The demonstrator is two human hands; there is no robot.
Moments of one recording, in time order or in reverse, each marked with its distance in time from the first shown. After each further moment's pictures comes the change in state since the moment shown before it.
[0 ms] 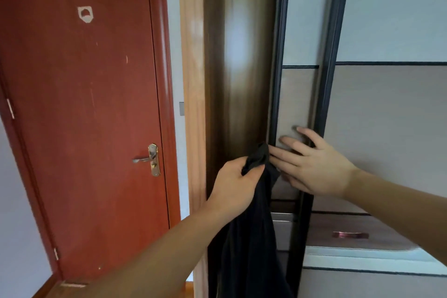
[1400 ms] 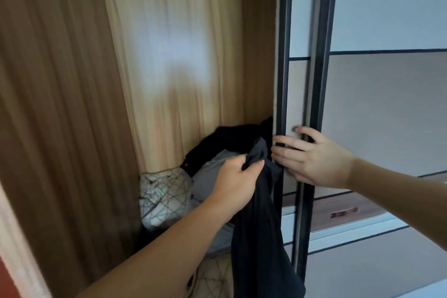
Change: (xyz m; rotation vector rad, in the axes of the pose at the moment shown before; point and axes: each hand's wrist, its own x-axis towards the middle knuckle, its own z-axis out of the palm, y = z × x) left_hand 0.051 0.040 0.243 -0.090 -0.277 0.005; right_hand -0.248 0.108 0.027 -0.073 -0.178 0.083
